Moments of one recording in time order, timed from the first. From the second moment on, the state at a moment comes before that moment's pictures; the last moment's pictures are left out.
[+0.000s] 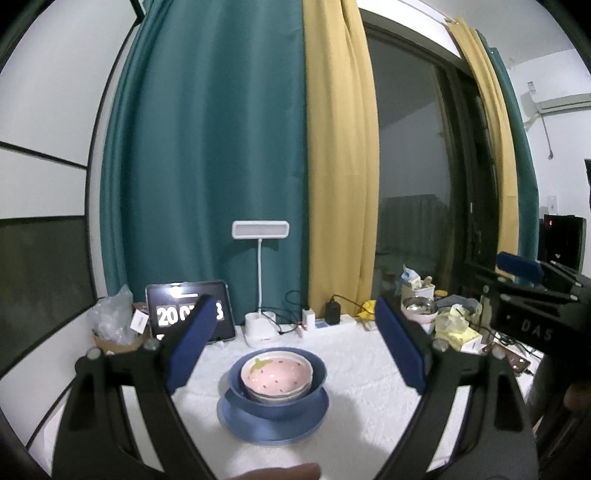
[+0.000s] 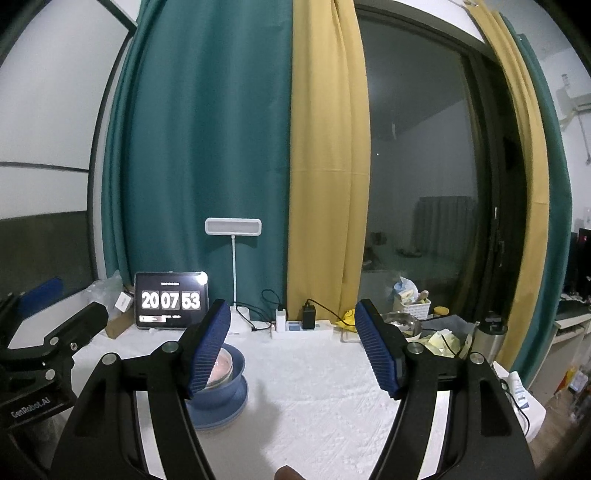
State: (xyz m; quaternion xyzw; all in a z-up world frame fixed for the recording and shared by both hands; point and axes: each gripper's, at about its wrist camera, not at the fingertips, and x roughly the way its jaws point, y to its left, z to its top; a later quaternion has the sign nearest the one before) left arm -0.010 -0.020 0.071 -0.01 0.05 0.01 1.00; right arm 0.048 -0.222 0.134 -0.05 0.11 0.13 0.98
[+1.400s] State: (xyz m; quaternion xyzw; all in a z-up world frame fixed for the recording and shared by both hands) left arm -0.002 -0.015 0.066 -0.02 0.07 0.01 1.00; right arm 0.061 -0.218 0.121 -0.06 0.14 0.14 0.98
